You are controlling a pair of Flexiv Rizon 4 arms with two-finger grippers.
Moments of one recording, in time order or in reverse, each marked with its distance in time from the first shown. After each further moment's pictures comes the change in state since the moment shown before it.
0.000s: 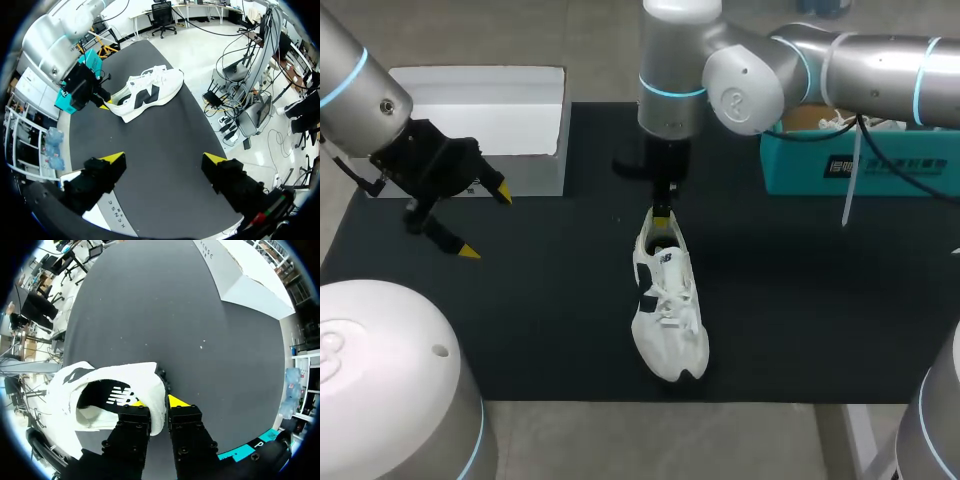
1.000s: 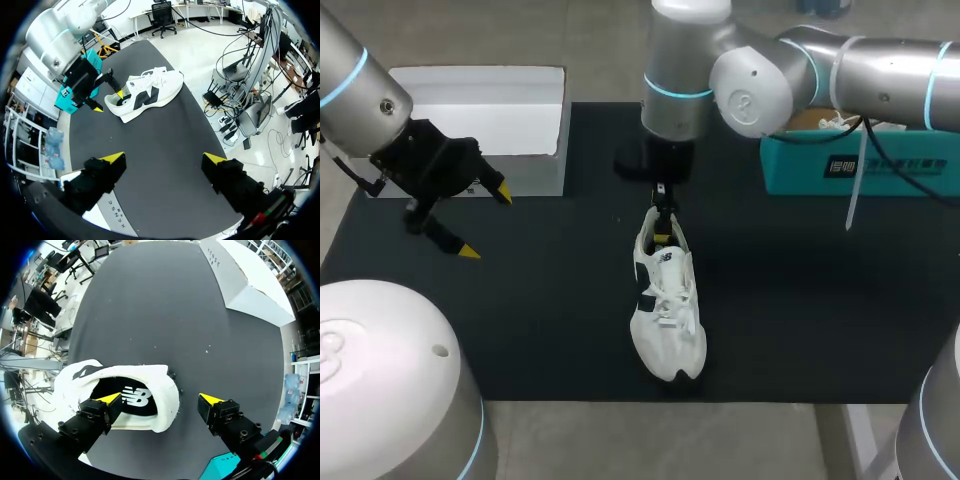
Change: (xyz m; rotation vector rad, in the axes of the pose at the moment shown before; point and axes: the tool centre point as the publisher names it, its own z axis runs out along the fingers) left arm 0.000 0.000 0.000 0.000 0.000 0.000; right arm 0.010 0.001 -0.007 -0.026 0.000 -0.035
